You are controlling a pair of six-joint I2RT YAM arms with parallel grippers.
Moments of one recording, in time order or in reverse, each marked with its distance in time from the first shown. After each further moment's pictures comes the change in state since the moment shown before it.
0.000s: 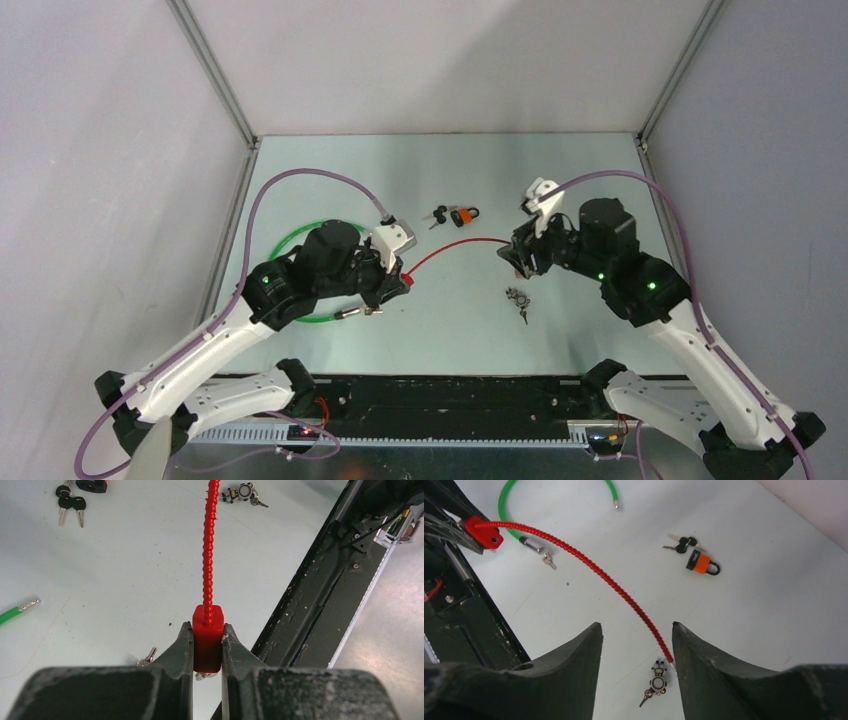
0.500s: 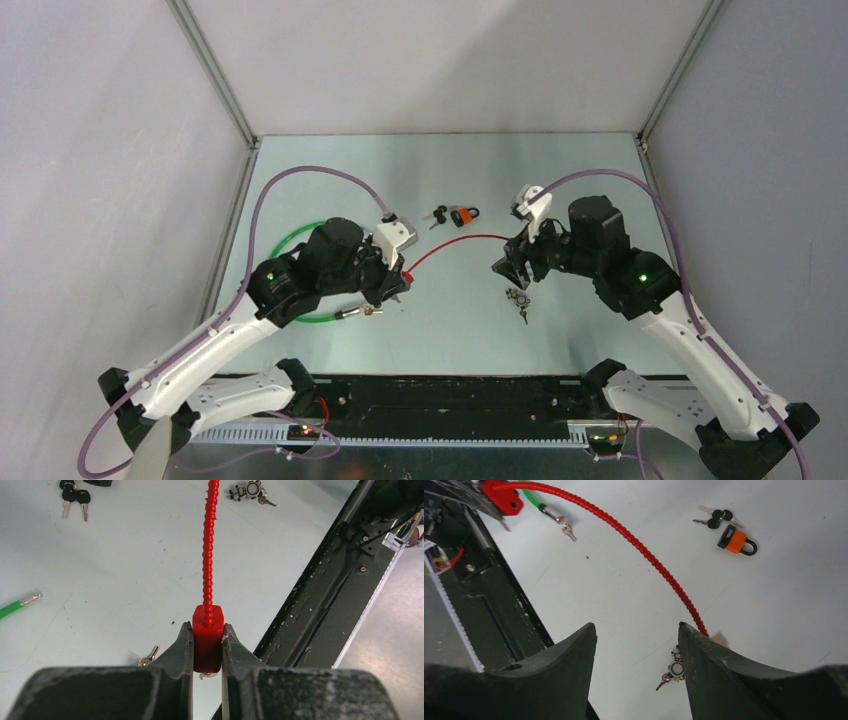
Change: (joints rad) left arm 0.014 0.028 0.000 0.007 -0.016 -0.011; right arm -0.046 0.021 0.000 -0.071 -0.125 0.006
